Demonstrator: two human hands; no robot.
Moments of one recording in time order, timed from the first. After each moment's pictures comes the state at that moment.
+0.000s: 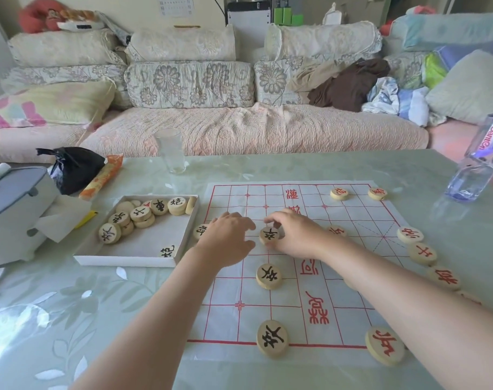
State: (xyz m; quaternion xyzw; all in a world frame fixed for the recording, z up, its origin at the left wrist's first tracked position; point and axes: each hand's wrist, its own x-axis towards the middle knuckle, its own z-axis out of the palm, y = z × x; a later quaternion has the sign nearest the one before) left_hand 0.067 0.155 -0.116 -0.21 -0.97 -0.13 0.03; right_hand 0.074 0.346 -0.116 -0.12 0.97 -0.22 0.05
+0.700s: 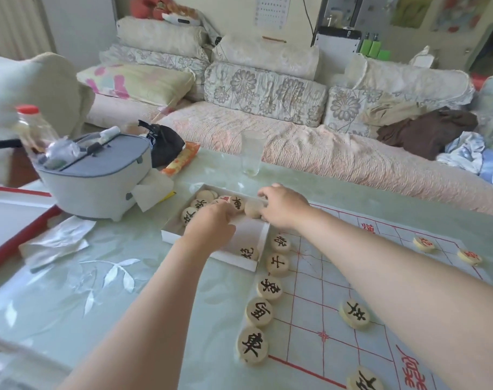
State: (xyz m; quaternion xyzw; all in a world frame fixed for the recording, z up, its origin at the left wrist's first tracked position) left_hand 0.053 -0.020 -0.115 0.04 -0.96 -0.28 0.08; right_hand -0.017 0.145 -0.076 -0.19 0.98 -0.08 -0.01
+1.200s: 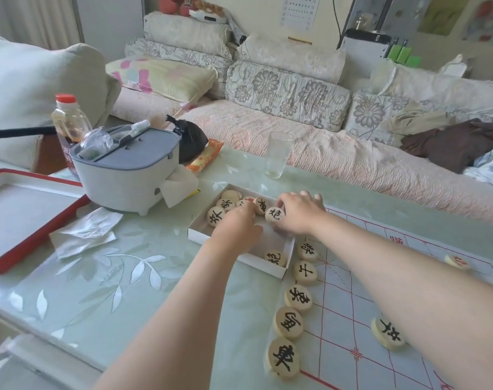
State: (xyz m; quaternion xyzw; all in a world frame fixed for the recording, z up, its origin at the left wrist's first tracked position) left_hand 0.049 -0.025 -0.122 0.03 -0.93 -0.35 0.07; right_hand -0.034 0.120 -0.094 -0.19 0.98 0.04 -0.01
